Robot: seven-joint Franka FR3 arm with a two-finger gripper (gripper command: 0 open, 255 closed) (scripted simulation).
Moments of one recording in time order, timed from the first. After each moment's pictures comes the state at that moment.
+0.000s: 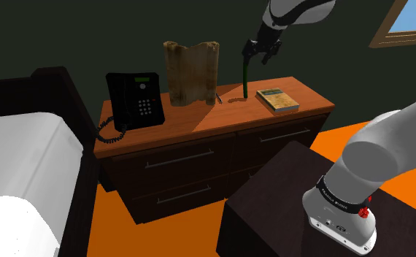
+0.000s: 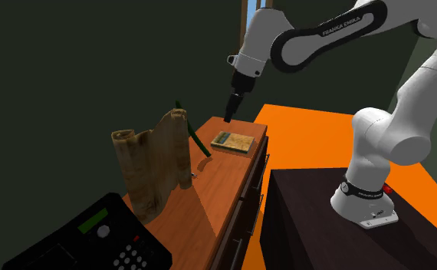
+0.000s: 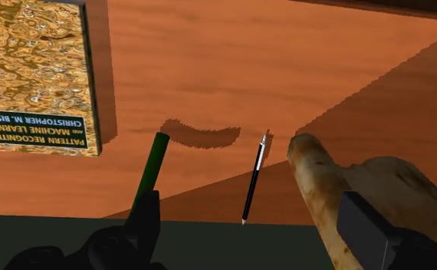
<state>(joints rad) -0.14 -0.42 -0.11 -2.42 -0.02 2.31 0.09</state>
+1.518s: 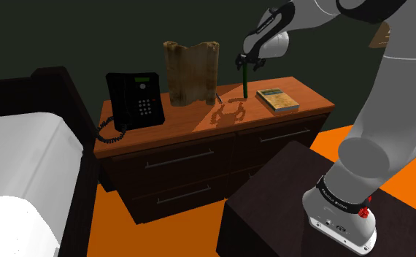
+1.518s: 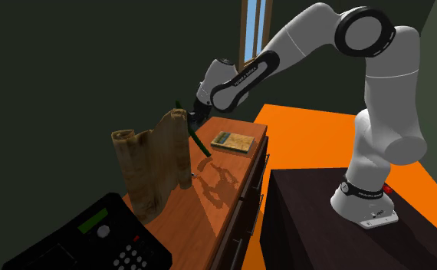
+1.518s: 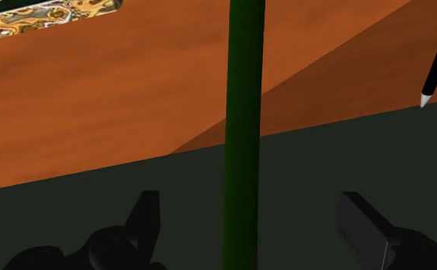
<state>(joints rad) -0.25 0.27 -0.19 -2.06 0.09 2.83 0.16</state>
